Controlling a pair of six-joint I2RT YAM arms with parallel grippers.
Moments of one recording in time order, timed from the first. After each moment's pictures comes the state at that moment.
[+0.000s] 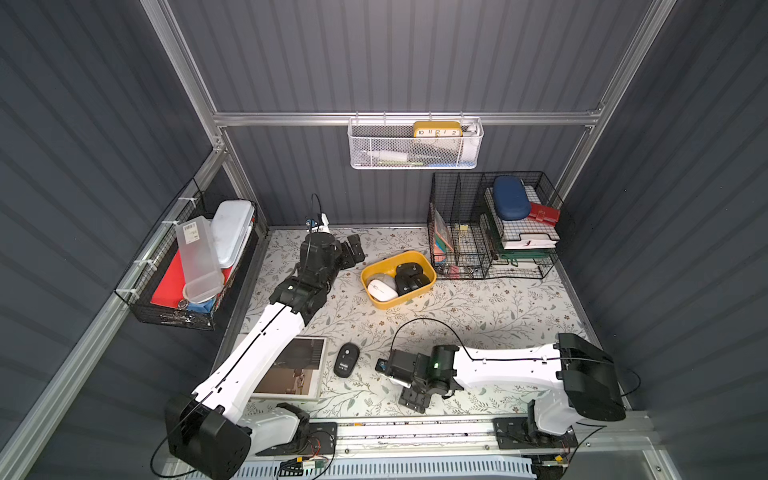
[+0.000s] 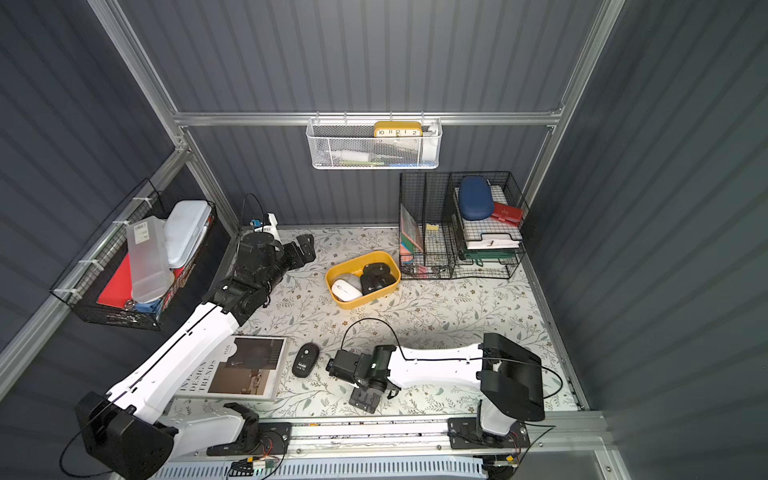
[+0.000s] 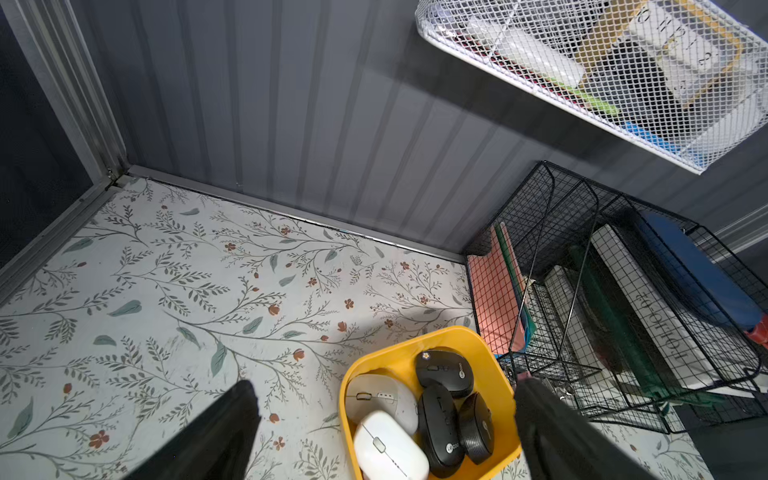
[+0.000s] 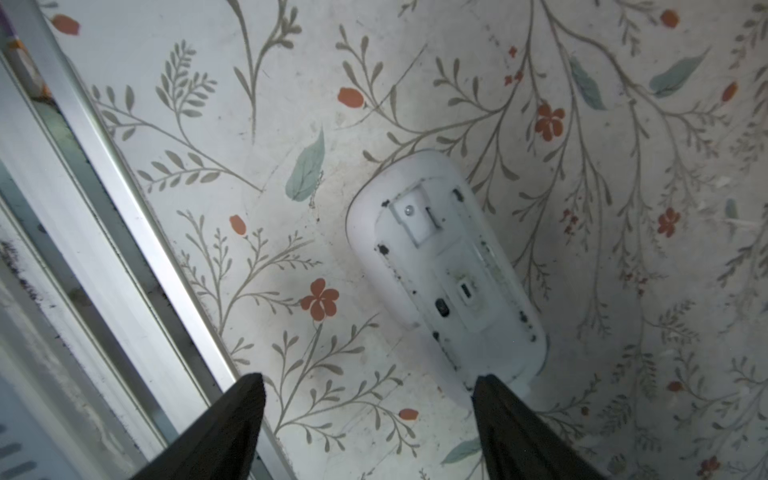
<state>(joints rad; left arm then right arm) -0.44 1.25 1.17 -0.26 -0.25 -0.43 1.30 1.65 1.06 -0.73 0.16 0.04</state>
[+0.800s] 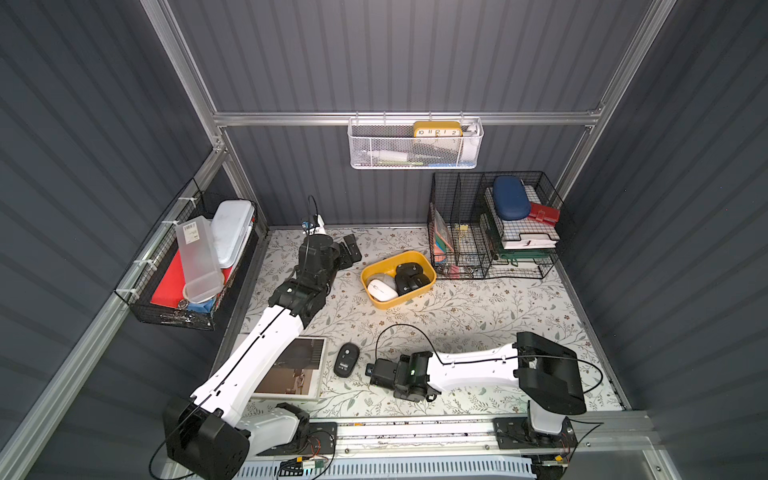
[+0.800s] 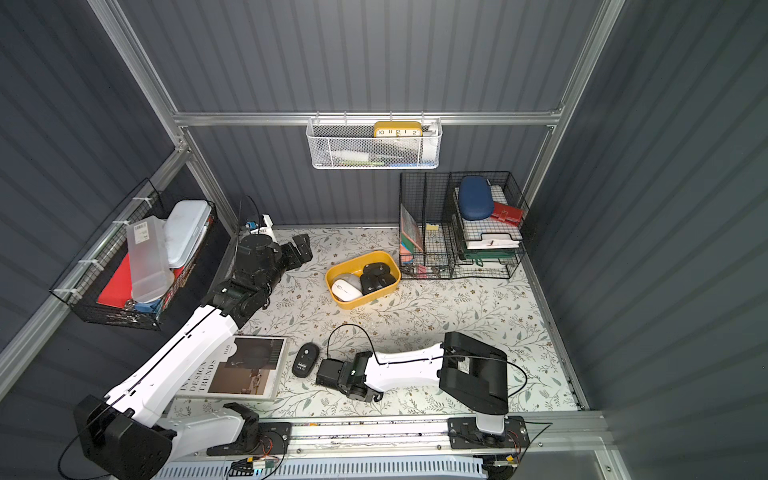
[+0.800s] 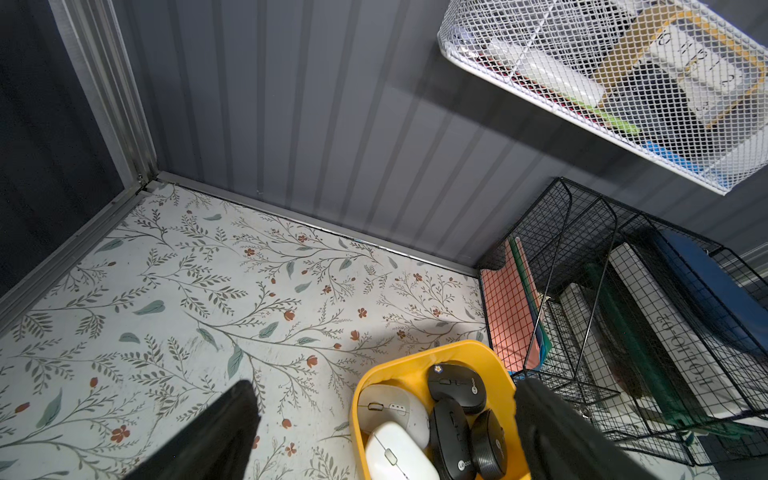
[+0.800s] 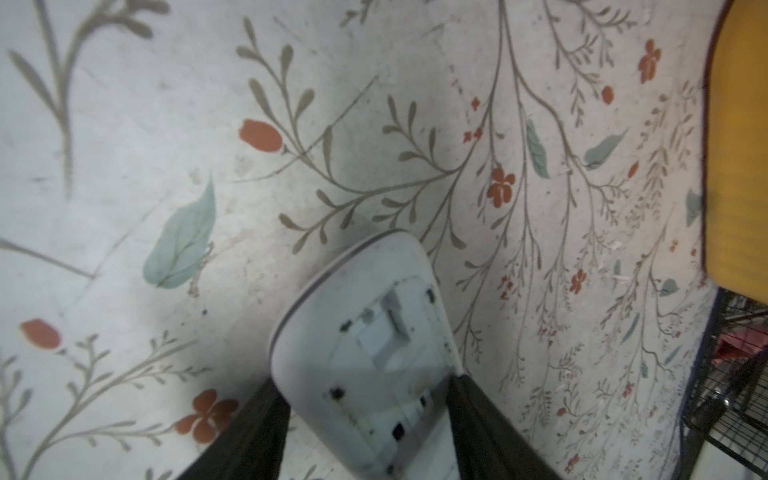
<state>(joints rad) -0.44 1.23 1.14 -0.24 -0.30 -0.43 1.32 1.83 1.12 -0.68 0.41 -0.06</state>
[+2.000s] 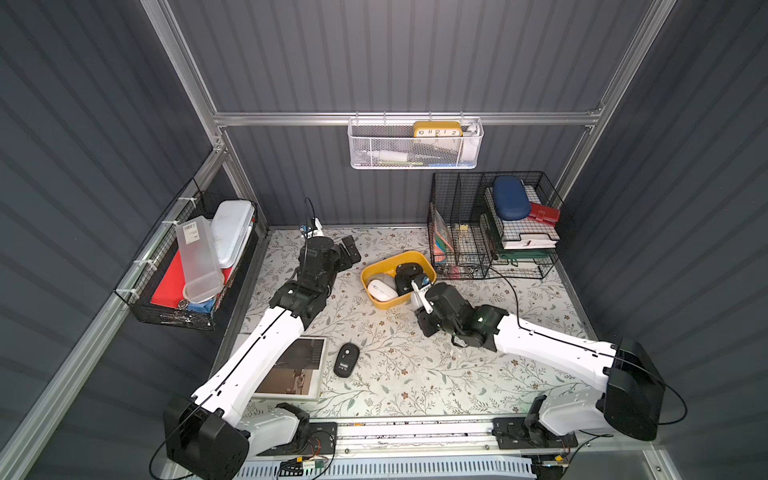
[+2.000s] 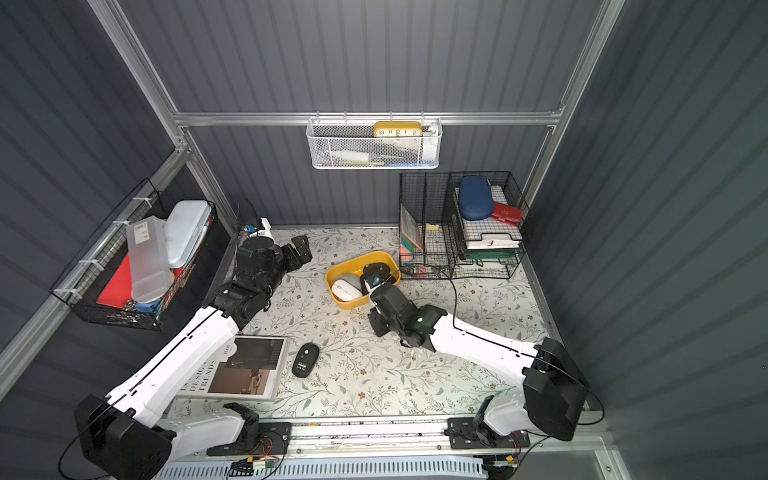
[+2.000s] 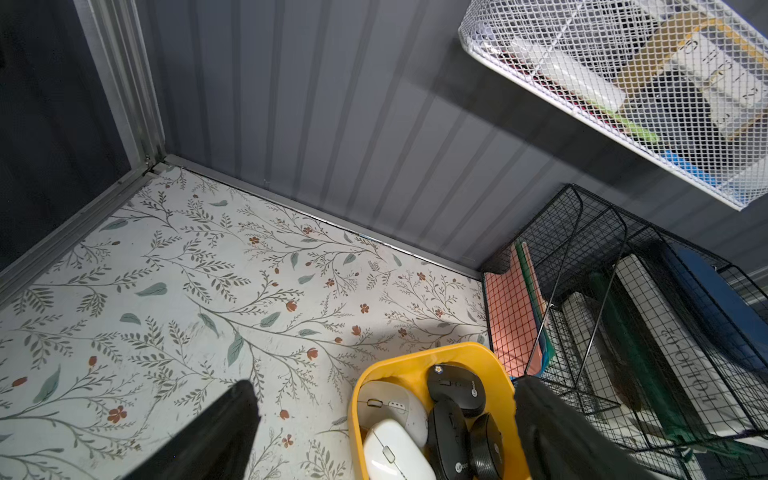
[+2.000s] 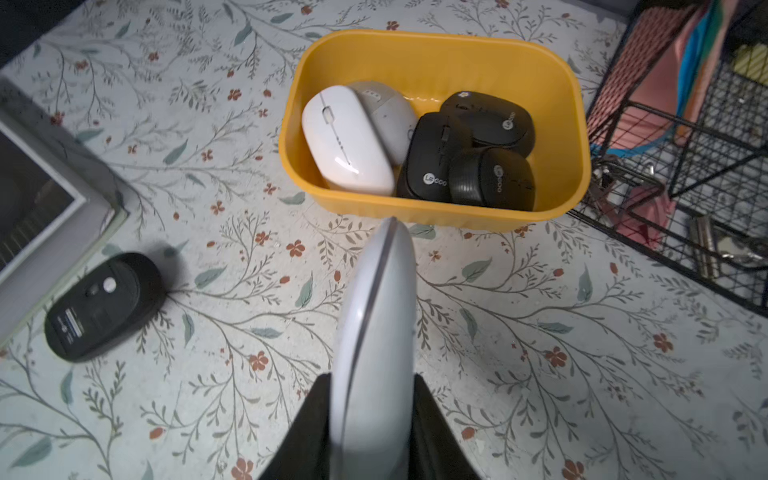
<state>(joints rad) -0.44 1.22 1.11 -0.23 -0.33 -0.50 0.83 1.43 1.02 -0.36 0.17 0.28</state>
